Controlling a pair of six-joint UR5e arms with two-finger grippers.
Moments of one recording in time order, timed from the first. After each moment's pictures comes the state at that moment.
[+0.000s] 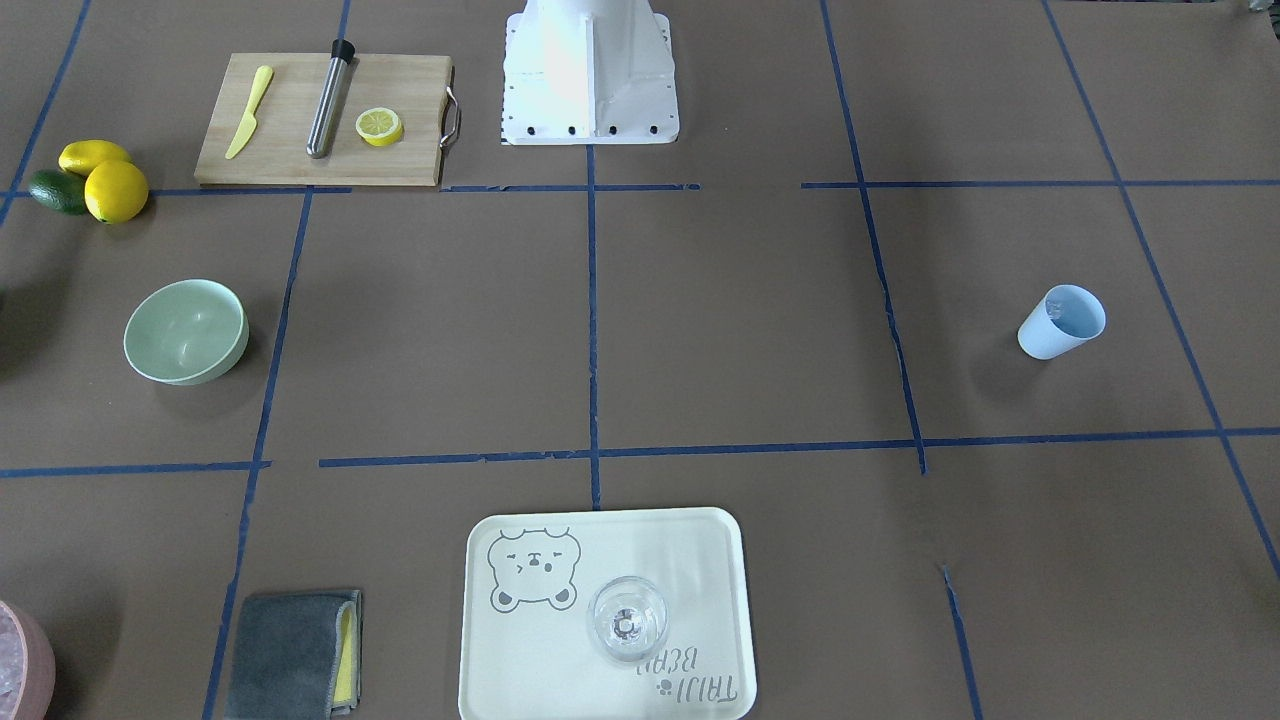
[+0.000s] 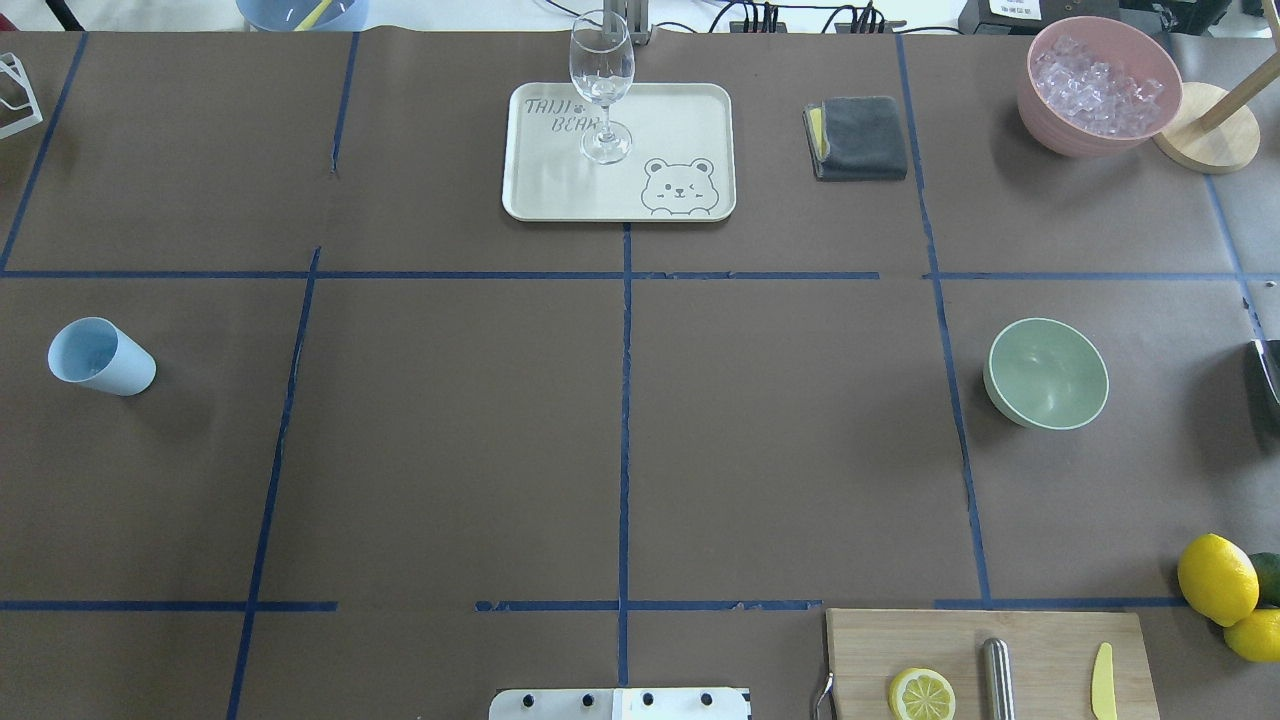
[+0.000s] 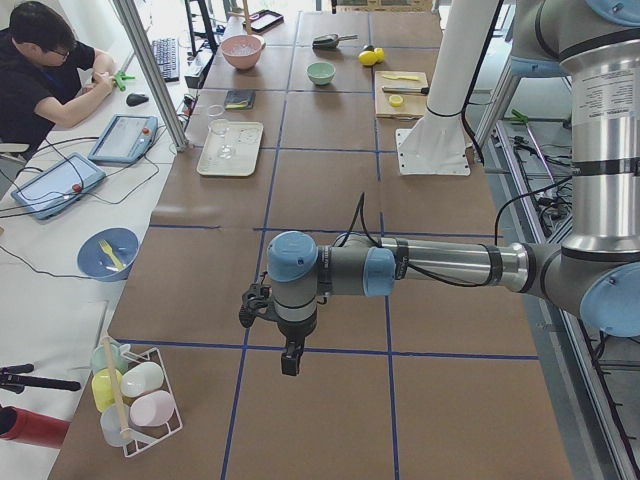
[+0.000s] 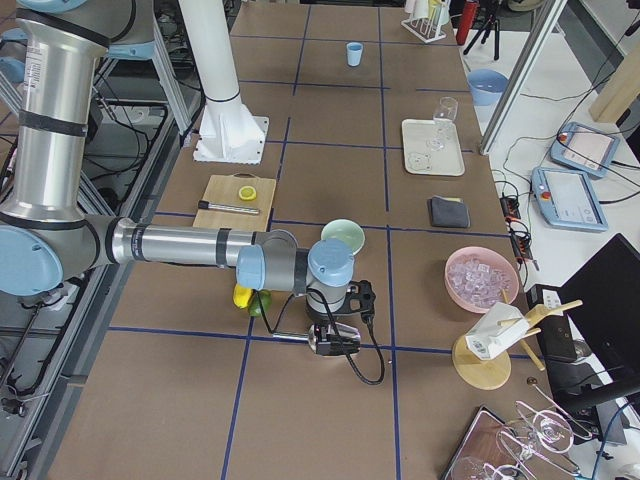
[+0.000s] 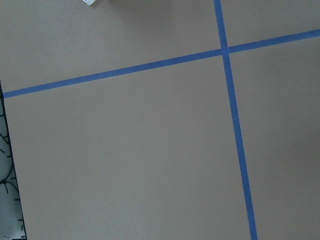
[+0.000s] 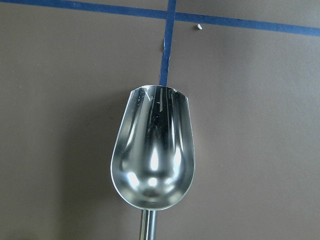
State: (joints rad) left arm -1.61 -1.44 -1.75 -1.51 -2.21 0.19; right arm 1.52 -1.78 1.75 -1.57 2.33 -0.08
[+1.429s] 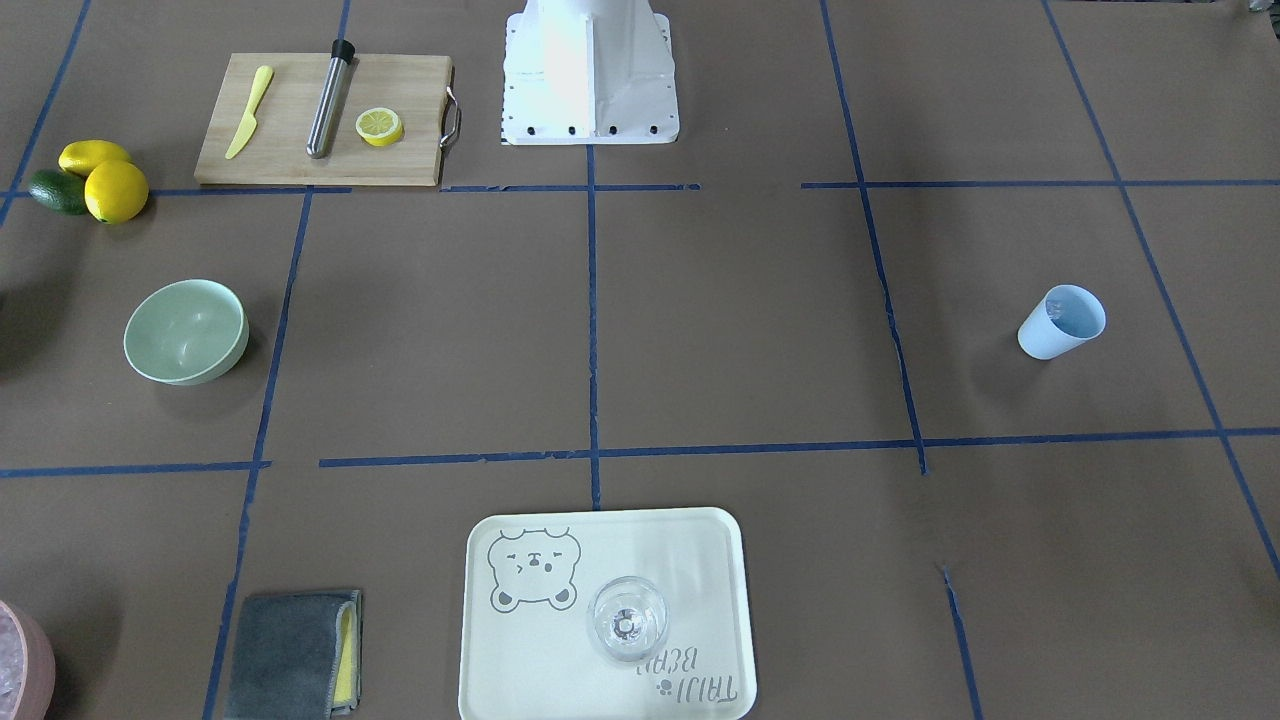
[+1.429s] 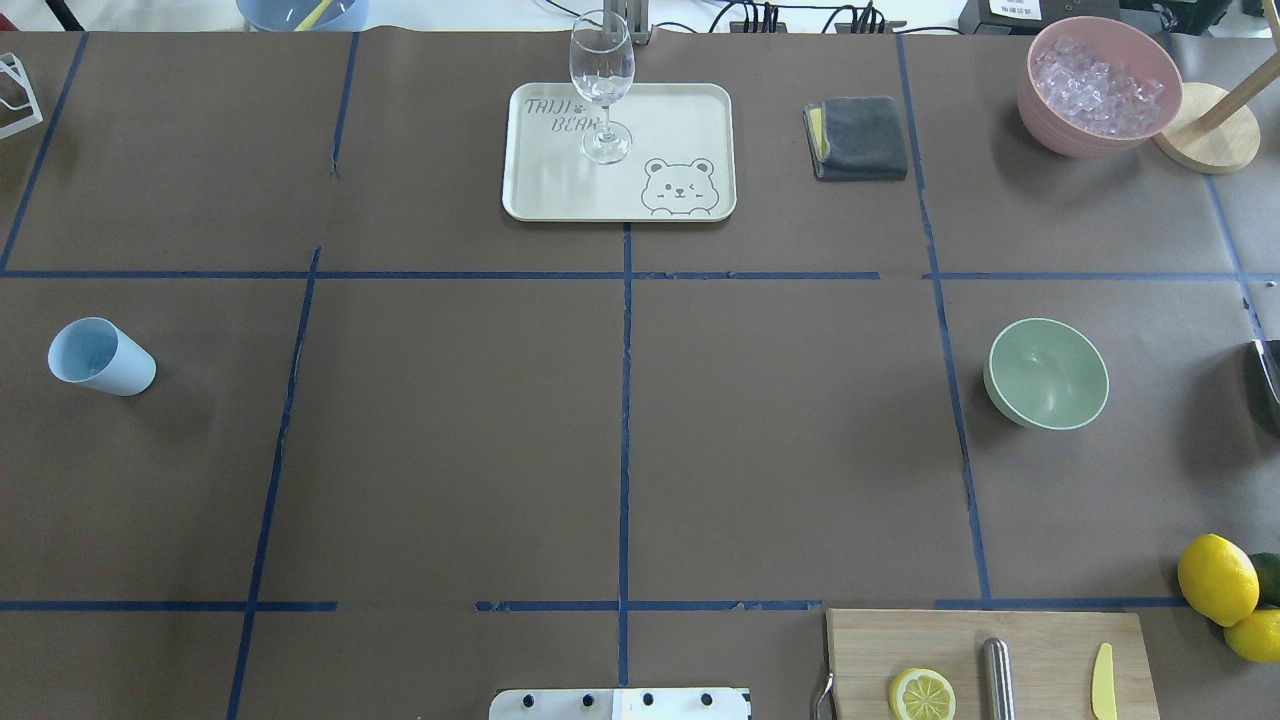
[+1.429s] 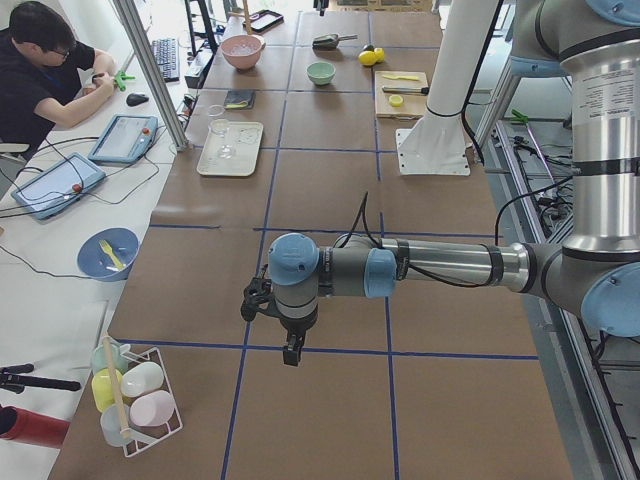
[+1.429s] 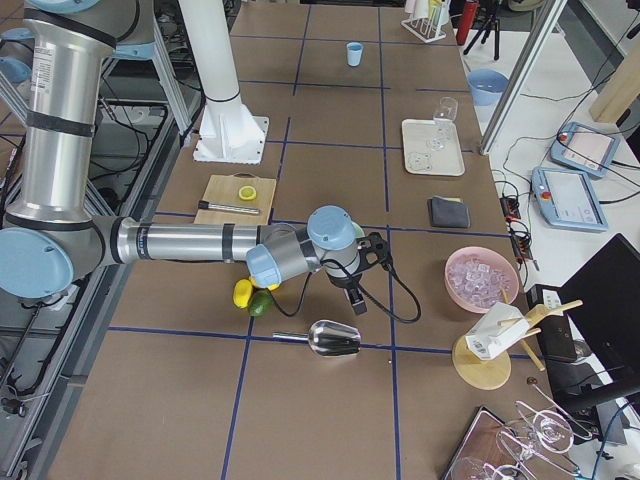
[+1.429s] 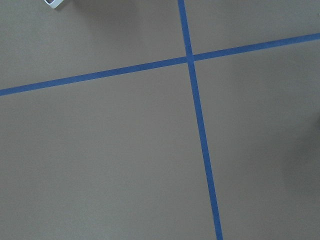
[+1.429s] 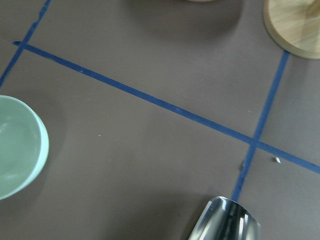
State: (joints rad) left arm -1.61 -1.44 -1.75 -1.52 -2.32 0.20; right arm 1.39 -1.75 1.77 -1.10 2.38 0.06
